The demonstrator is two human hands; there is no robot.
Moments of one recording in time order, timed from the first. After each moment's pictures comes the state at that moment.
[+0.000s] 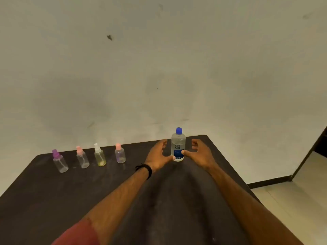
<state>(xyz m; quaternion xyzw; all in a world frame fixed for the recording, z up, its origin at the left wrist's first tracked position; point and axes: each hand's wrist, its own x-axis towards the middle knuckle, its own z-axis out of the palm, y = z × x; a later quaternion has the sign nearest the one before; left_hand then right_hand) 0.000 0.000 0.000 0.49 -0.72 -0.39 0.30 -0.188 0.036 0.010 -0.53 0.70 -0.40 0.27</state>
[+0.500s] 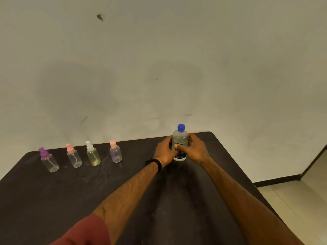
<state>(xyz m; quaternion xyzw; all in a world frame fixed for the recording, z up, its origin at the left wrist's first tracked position) -0.040 -0.050 -0.028 0.50 -0.69 -0.40 0.34 -0.184 -0.019 -0.013 -0.56 0.64 -0.43 0.31</state>
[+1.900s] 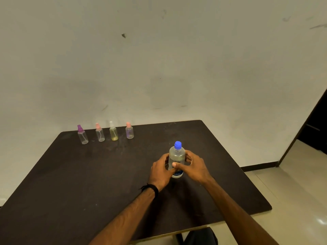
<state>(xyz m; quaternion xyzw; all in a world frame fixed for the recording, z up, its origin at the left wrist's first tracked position) 0.024 0.204 -0.038 0.51 -0.67 -0.38 0.38 -0.133 0.226 -0.018 -0.59 0.60 -0.42 0.34</state>
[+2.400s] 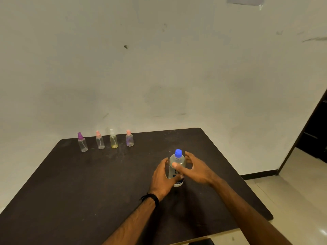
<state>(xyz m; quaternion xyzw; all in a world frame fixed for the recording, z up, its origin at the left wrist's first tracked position) 0.025 0.204 -0.039 0.50 -0.66 -0.41 0.39 -0.146 0.220 0.013 -0.65 0.64 -0.28 0.31</state>
